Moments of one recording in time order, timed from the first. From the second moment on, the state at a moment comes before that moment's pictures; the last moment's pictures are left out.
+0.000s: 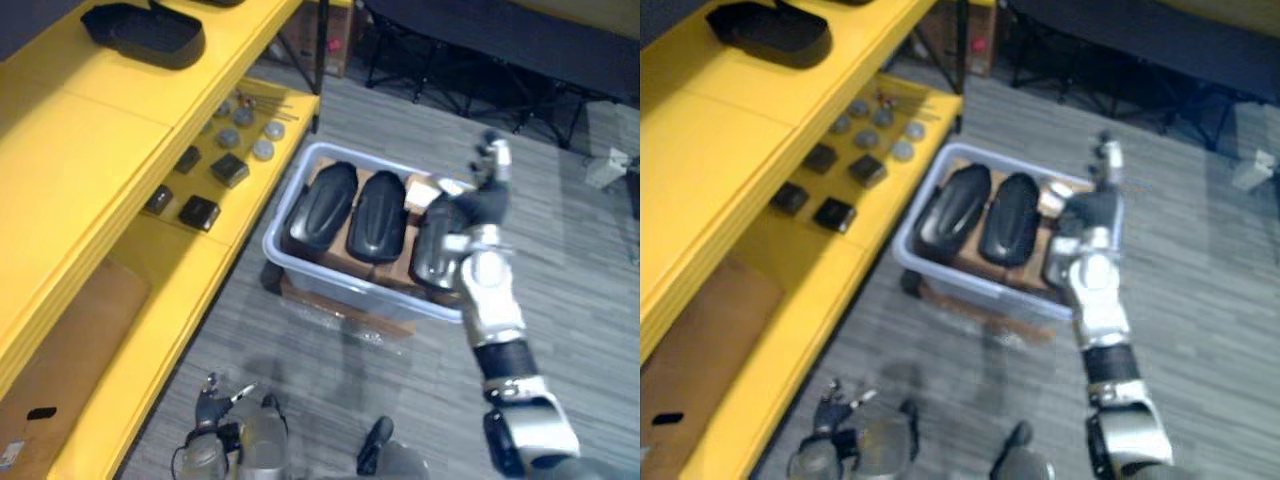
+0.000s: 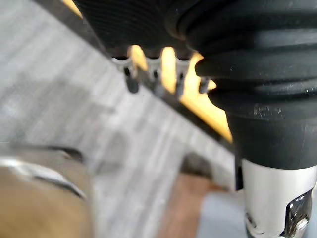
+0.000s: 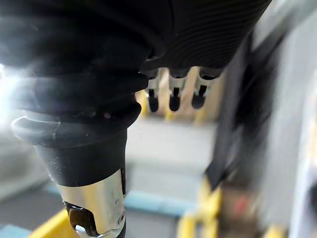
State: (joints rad) left arm 0.09 0.15 0.03 0.86 -0.17 -0.24 0.22; right arm -0.61 -0.37 -0.12 0.46 0.25 -0.15 -0.37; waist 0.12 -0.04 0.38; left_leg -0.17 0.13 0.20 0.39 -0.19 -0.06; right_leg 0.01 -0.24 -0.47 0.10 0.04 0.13
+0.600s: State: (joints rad) left arm 0.08 0.11 -0.02 0.87 -0.27 -0.31 0.27; right arm -1.00 -0.78 -0.10 1.20 0.42 -0.05 -0.47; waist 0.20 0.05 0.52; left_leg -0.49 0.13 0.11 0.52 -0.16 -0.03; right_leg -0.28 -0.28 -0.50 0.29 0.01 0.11
